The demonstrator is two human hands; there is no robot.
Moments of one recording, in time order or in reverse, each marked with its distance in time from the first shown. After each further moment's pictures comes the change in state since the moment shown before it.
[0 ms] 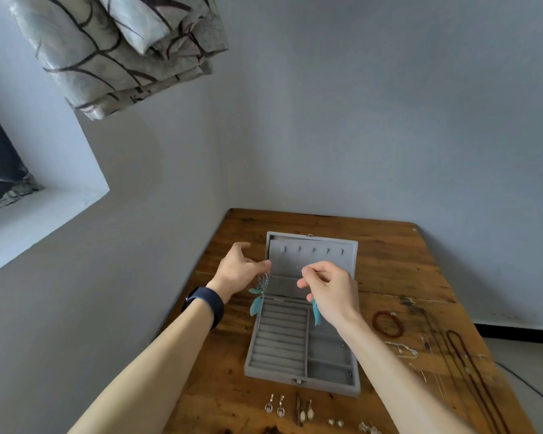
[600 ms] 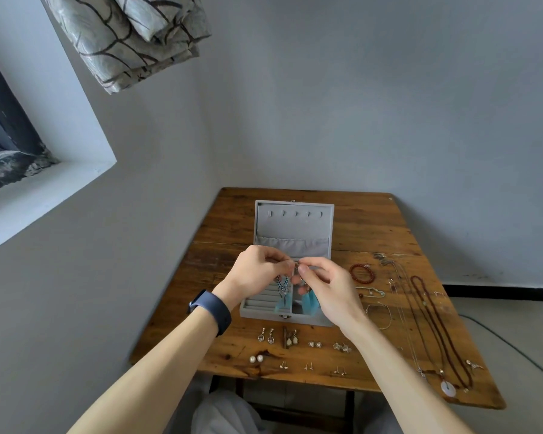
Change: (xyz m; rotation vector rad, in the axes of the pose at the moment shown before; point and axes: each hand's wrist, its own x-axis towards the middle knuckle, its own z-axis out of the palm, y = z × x) left_hand -0.125 0.018 0.039 0.105 -0.171 0.282; right_hand -0.105 0.020 -0.042 0.159 -0.138 -0.097
